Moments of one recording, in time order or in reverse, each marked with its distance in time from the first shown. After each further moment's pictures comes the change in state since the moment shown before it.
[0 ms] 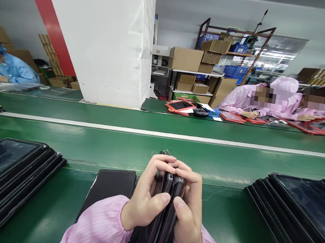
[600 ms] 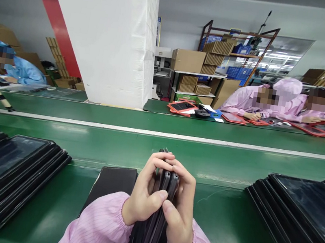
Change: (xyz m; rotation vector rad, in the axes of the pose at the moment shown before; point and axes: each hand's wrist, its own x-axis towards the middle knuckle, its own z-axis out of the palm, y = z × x) left_hand -0.004 0.004 0.004 0.056 0.049 0.062; right_hand -0.010 0.002 0.008 -0.099 0.014 -0.062
